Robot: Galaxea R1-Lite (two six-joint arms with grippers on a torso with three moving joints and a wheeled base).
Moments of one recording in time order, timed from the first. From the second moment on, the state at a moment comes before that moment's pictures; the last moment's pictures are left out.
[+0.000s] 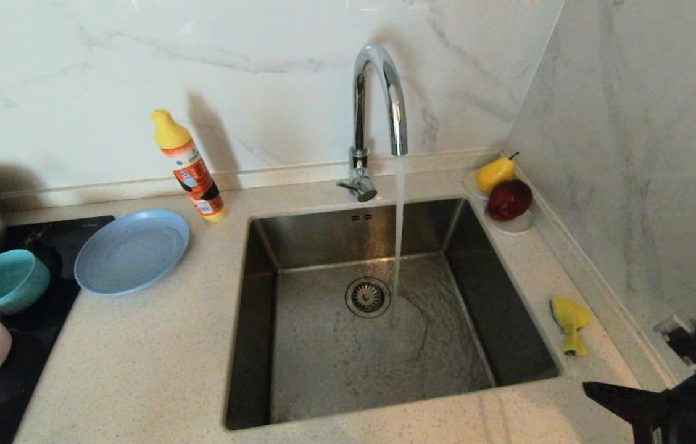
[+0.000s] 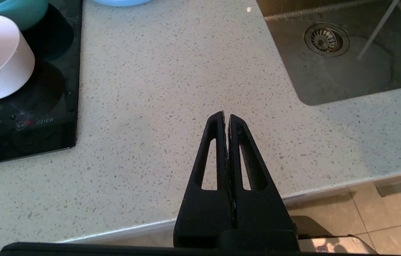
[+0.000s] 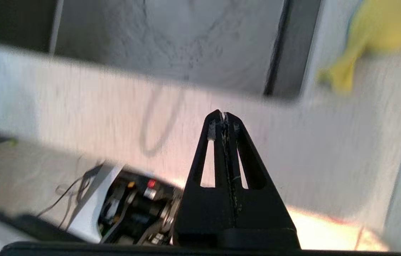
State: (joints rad) left arm 0.00 0.00 -0.06 0.17 -0.05 0.11; right arm 0.44 1.13 -0.35 -0.28 -0.06 0.11
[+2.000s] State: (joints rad) left arm 0.00 0.00 -0.06 0.17 -0.05 0.11; right arm 0.00 0.00 0.00 0.00 -0.01 0.02
